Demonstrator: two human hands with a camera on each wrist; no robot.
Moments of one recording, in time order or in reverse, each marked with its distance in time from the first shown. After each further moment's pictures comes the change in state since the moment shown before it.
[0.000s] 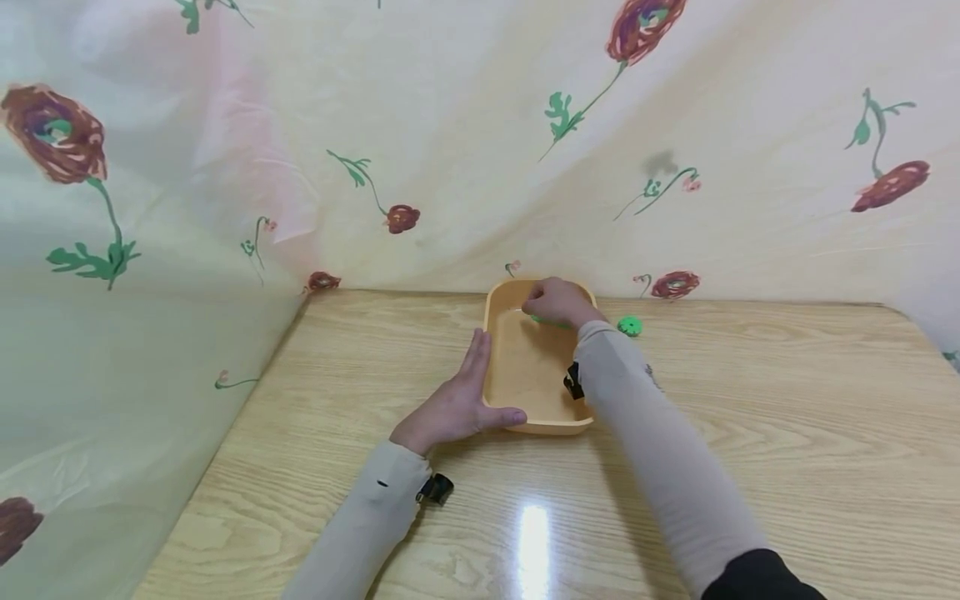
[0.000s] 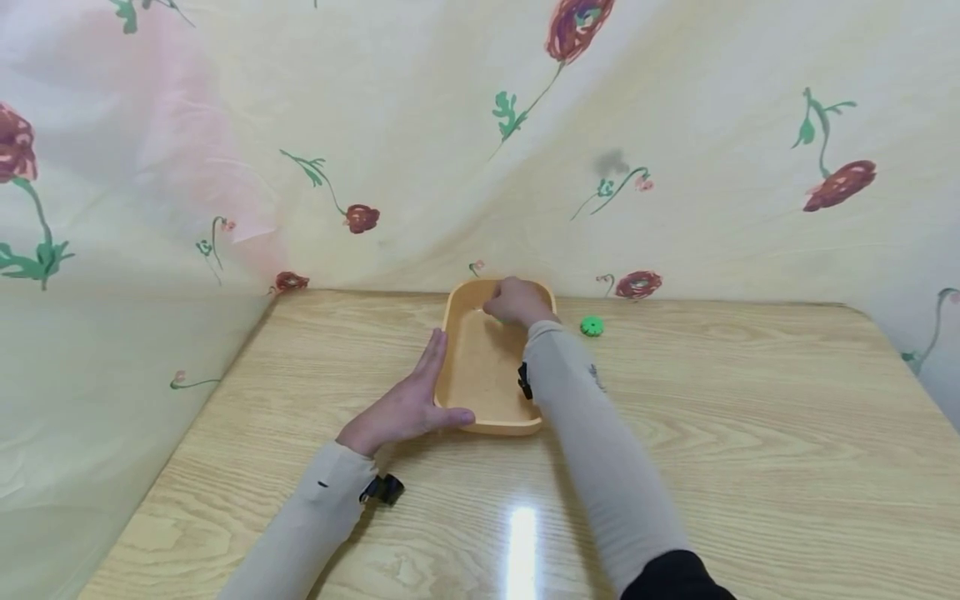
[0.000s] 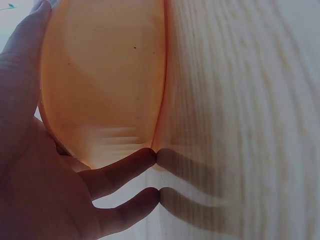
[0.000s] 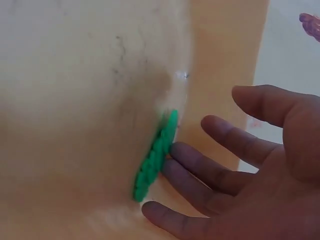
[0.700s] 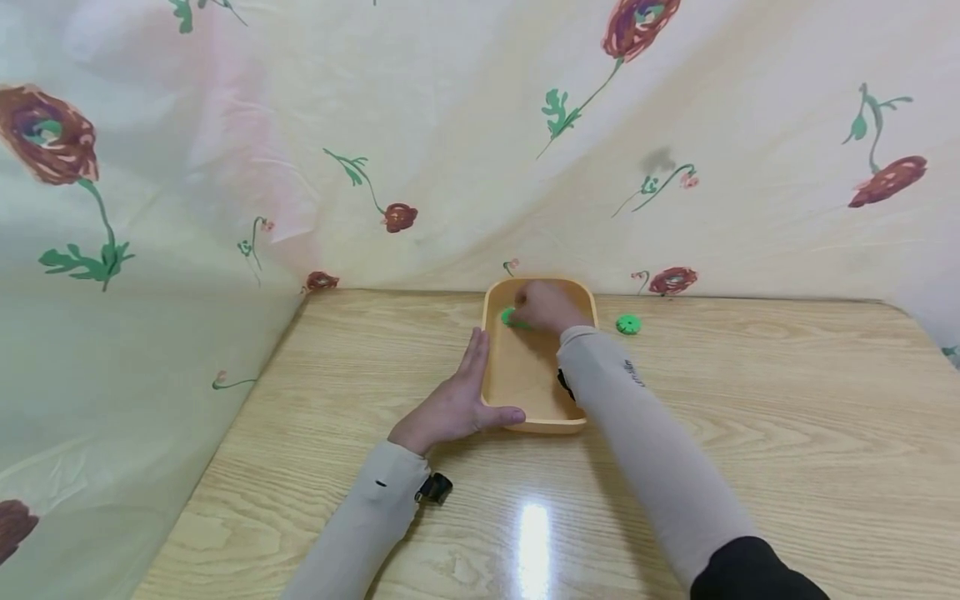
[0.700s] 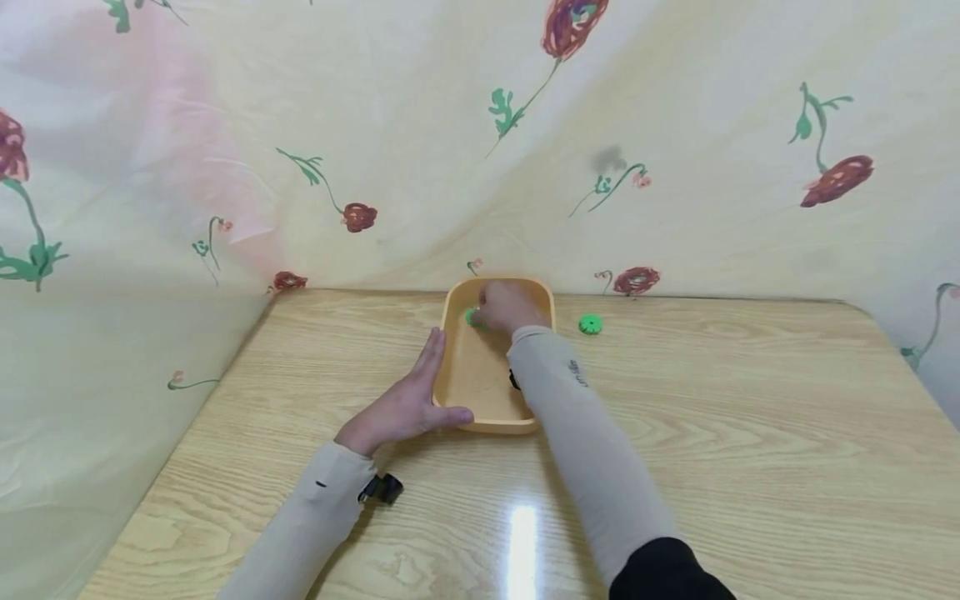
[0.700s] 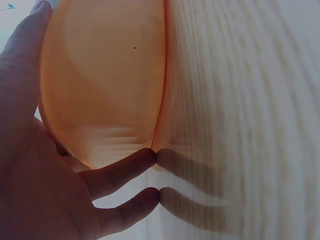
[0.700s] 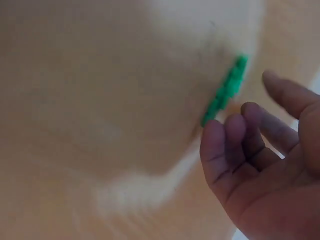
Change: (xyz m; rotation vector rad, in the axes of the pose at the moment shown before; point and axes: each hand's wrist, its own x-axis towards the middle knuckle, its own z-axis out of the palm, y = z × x) left_hand -0.001 0.001 -0.001 -0.003 -0.004 -0.004; right_hand 0.016 0.004 0.024 -0.032 0.042 -0.074
